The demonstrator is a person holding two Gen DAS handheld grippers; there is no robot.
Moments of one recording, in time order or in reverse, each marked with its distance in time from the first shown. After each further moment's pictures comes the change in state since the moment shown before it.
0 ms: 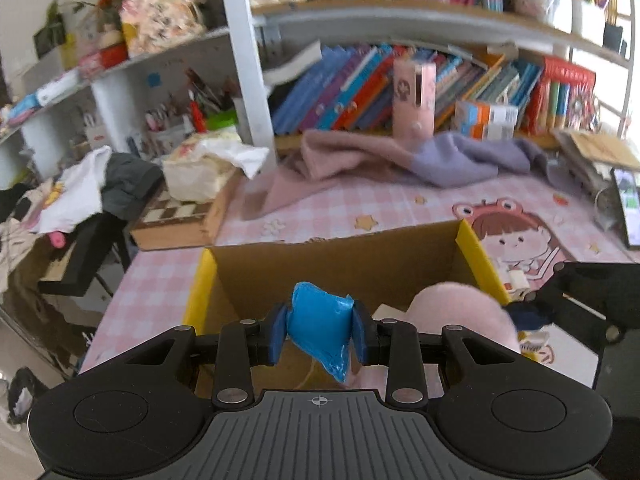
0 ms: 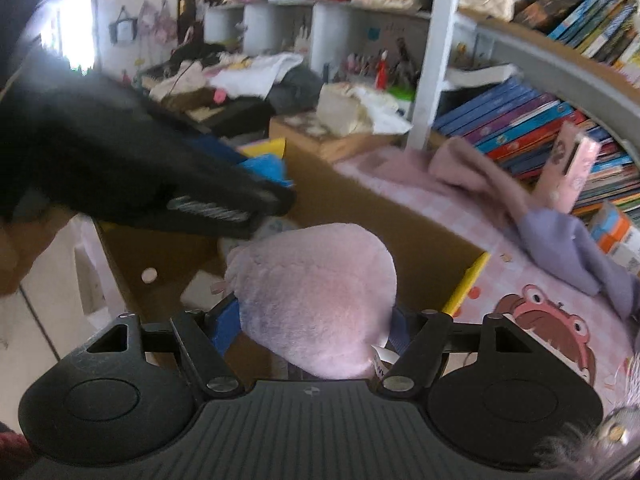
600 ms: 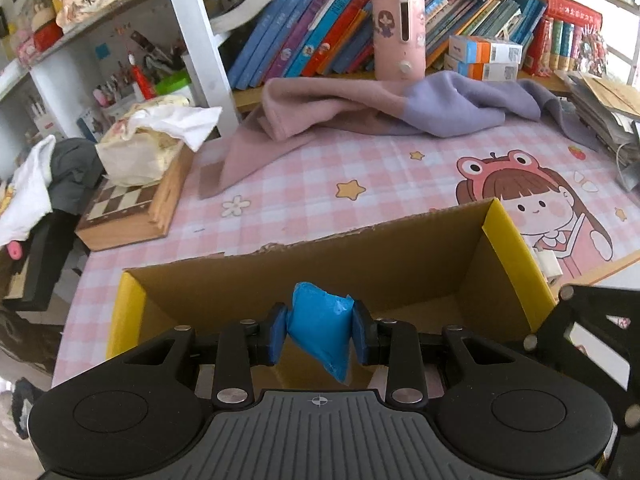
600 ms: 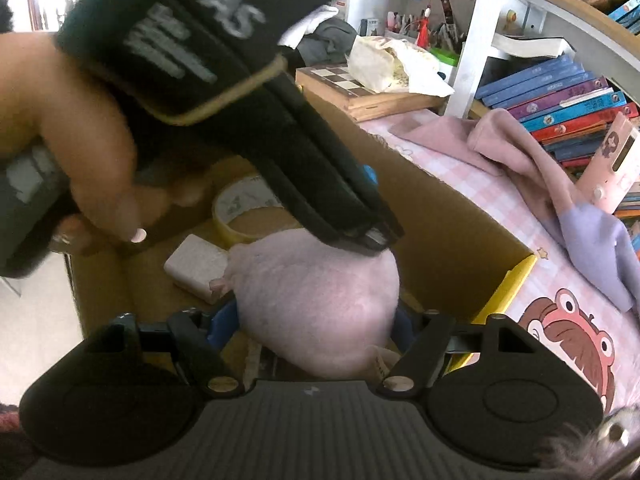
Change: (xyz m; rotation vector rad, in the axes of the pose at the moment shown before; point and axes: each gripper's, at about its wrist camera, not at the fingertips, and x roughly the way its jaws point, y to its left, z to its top) left arm 0.080 -0.019 0.026 0.070 0.151 -0.037; right arm 0.045 -0.014 0.005 -0.076 0.126 0.085
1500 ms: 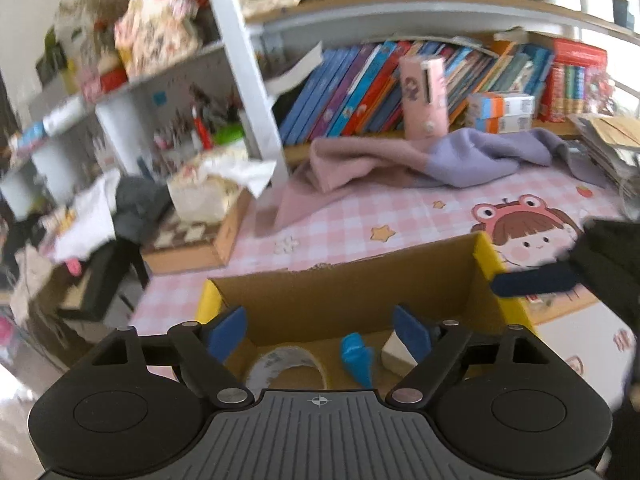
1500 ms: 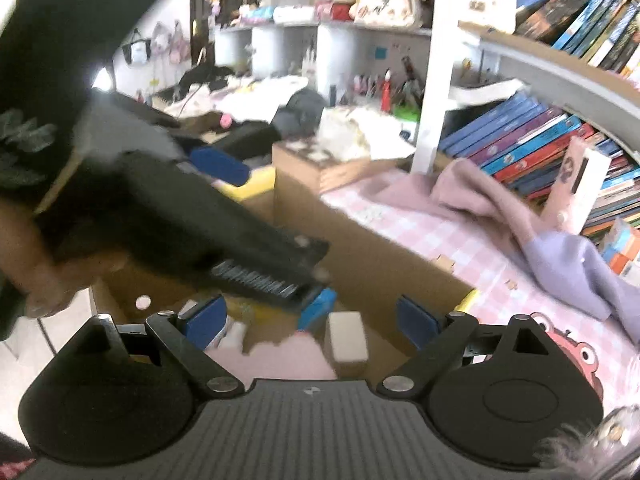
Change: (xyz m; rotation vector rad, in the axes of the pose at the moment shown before) left arm -0.089 -0.010 -0.027 0.009 -0.203 0.149; right arm -0.053 -0.005 -0.002 0.088 -0.221 -0.045
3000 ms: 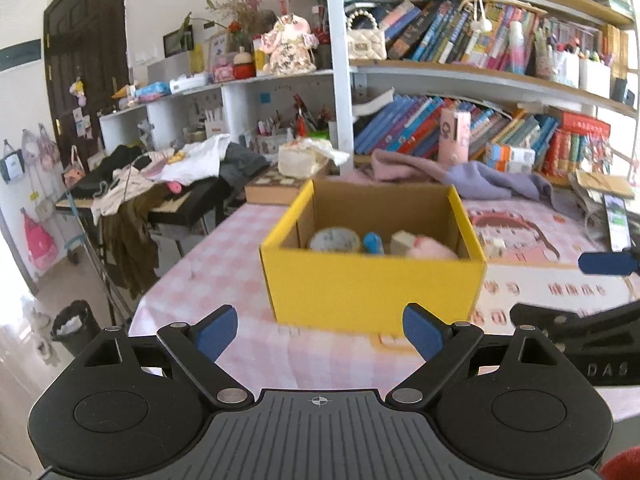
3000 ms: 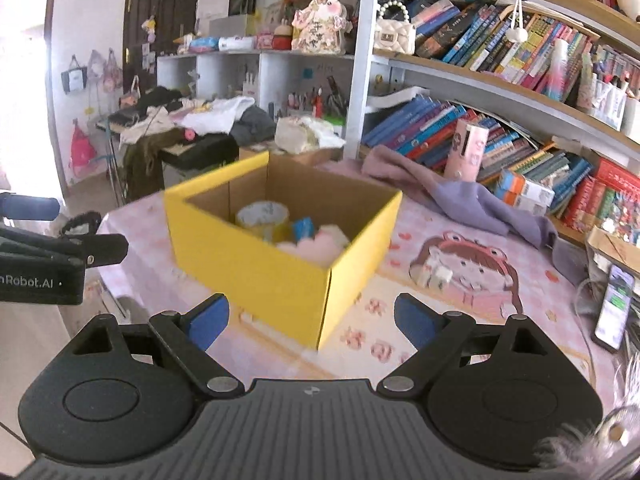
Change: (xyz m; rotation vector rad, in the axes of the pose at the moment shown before) left arm -0.208 -0.003 -0.177 -0.277 -0.103 0.108; right arm -0.167 0.117 -0.104 0.112 -0.050 -0.263
